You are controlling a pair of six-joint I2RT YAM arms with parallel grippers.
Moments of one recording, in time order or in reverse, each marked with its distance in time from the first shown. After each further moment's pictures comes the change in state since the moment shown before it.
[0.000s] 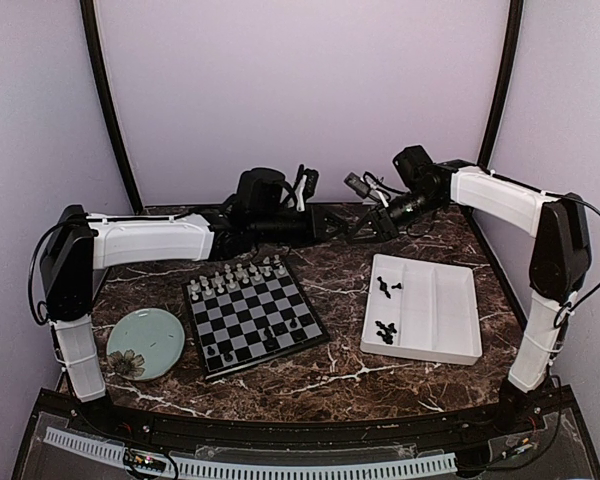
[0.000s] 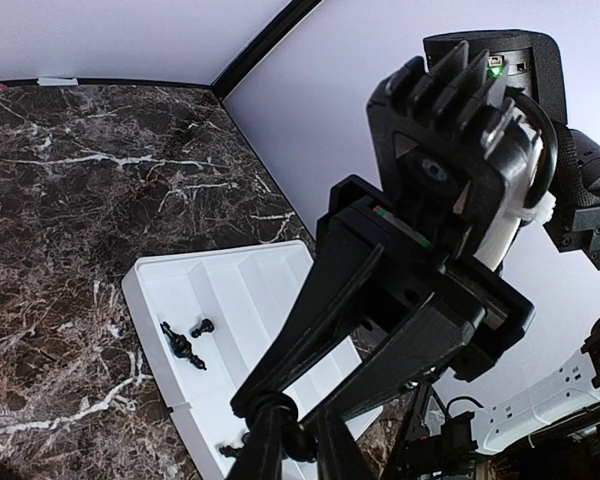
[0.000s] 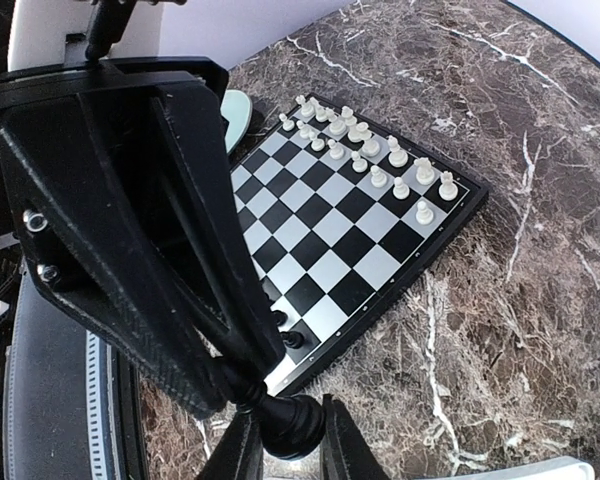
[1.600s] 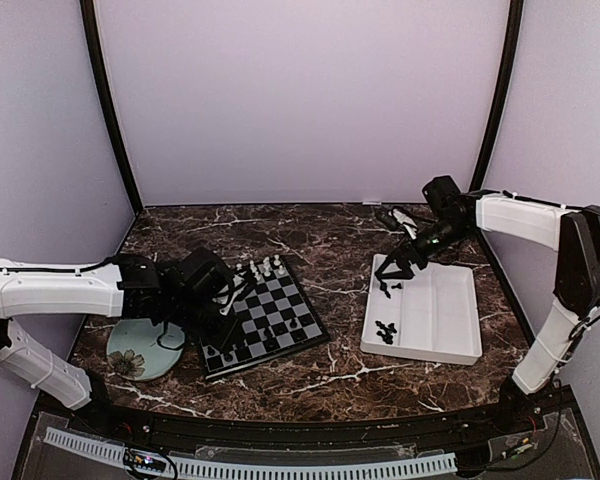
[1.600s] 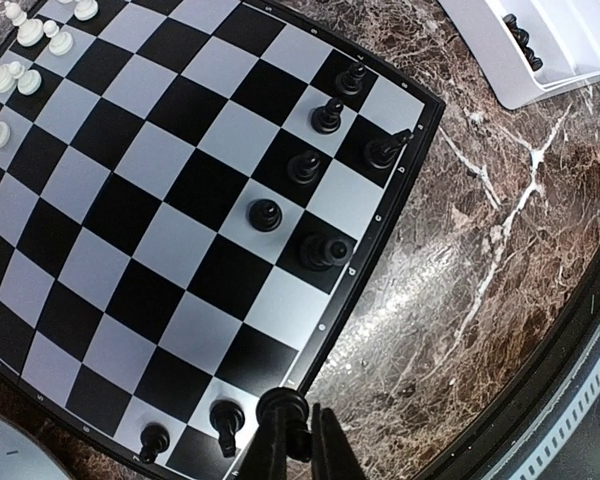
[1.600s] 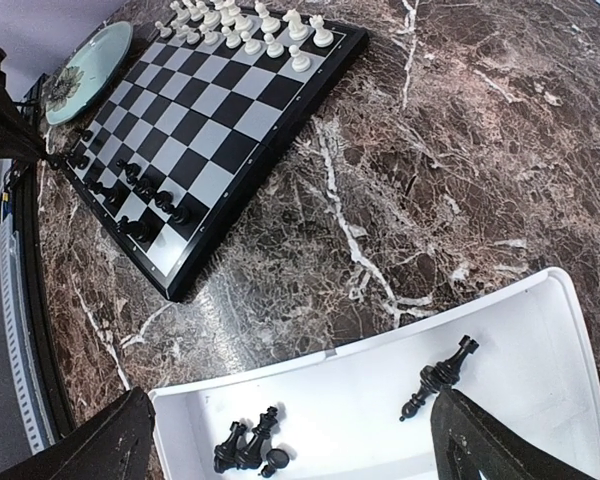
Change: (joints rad) left arm -0.136 -0.556 -0.580 -0.723 -0.334 0.332; right arm -0.113 -0.168 -0.367 0.105 0.222 -0.055
